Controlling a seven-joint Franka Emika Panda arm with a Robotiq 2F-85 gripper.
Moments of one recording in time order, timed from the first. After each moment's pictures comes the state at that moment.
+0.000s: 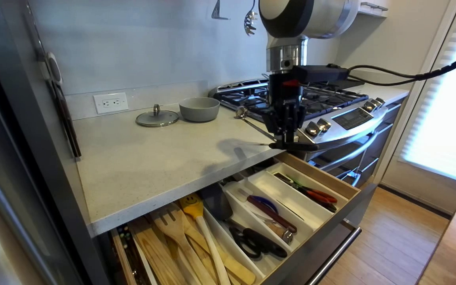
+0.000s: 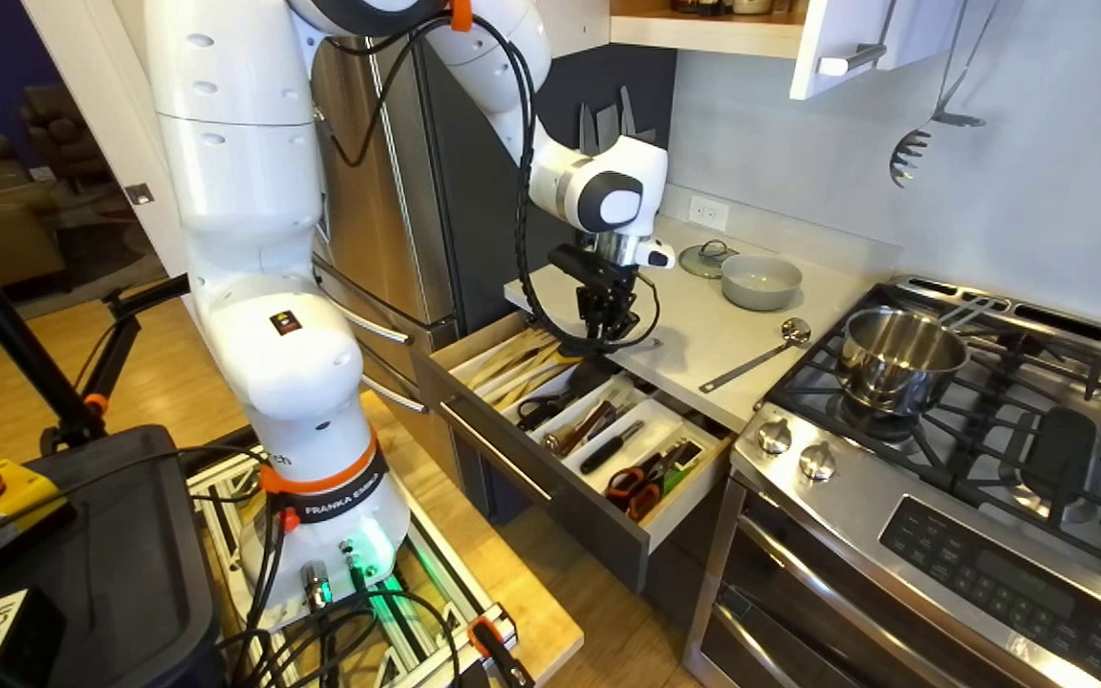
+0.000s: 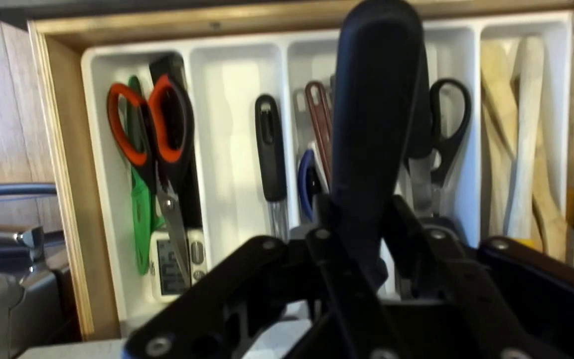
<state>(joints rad) 0.00 0.17 0.00 -2.34 0.04 2.32 -0.03</state>
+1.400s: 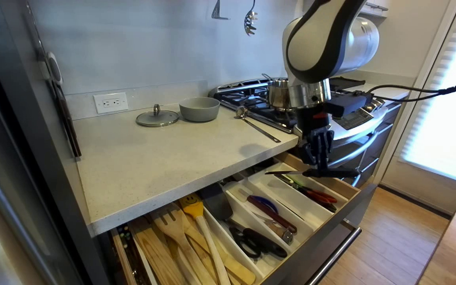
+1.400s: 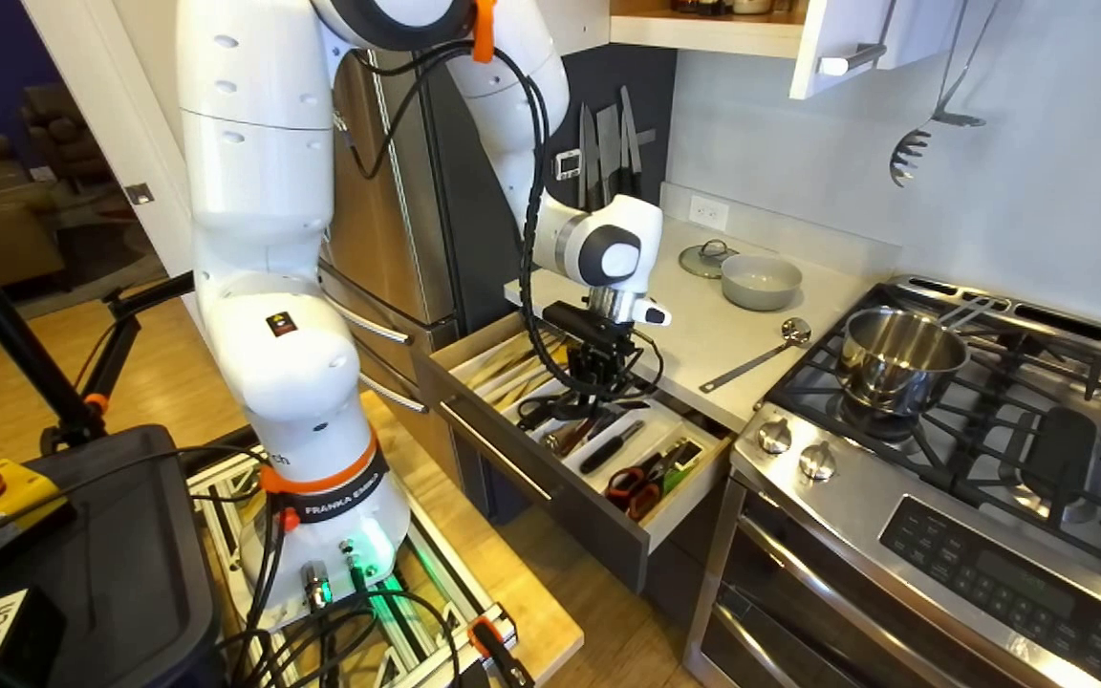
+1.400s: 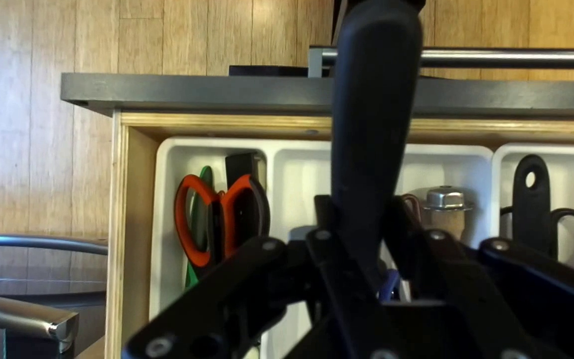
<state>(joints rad) -0.03 0.26 -0.06 -2.45 -0.13 2.38 -0.07</state>
